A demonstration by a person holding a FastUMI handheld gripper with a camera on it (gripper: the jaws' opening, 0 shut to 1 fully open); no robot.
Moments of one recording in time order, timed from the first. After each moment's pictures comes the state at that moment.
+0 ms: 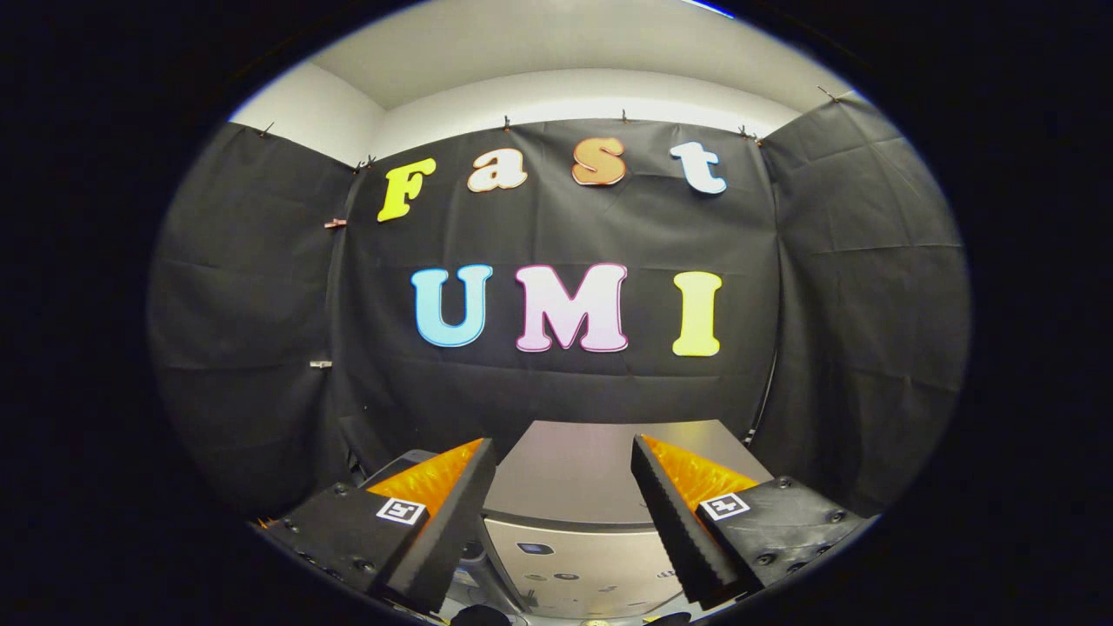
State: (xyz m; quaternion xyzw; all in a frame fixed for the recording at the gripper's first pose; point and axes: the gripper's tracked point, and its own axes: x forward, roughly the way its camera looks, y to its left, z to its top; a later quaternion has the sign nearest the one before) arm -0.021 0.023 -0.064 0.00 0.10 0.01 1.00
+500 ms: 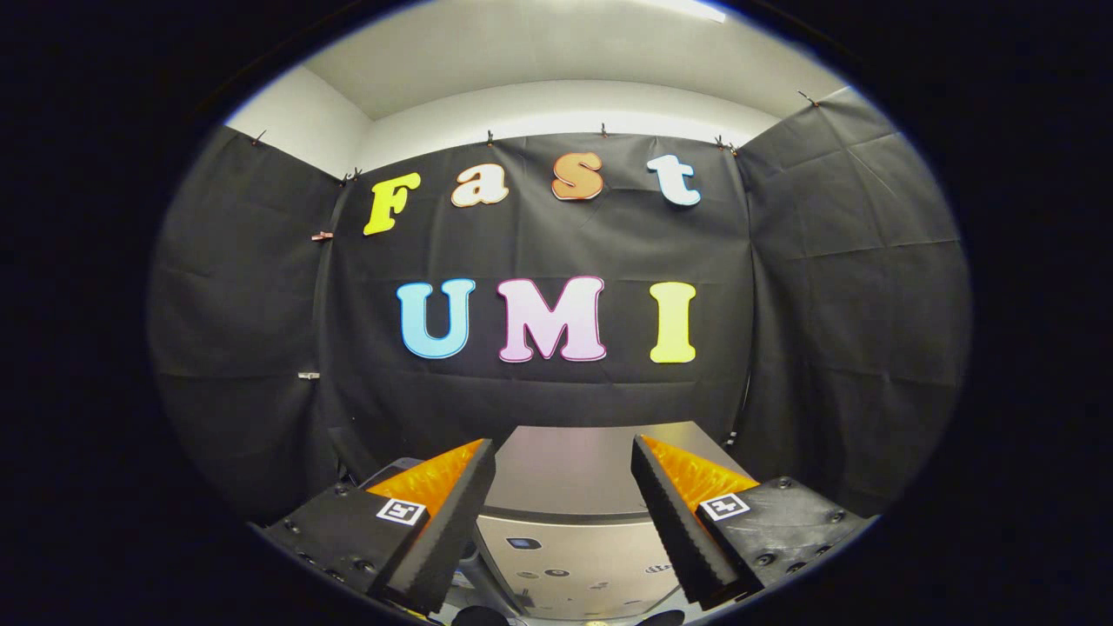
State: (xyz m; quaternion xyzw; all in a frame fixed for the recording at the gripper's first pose) arm -0.050 0.008 -0.058 0.00 0.08 -0.02 1.00
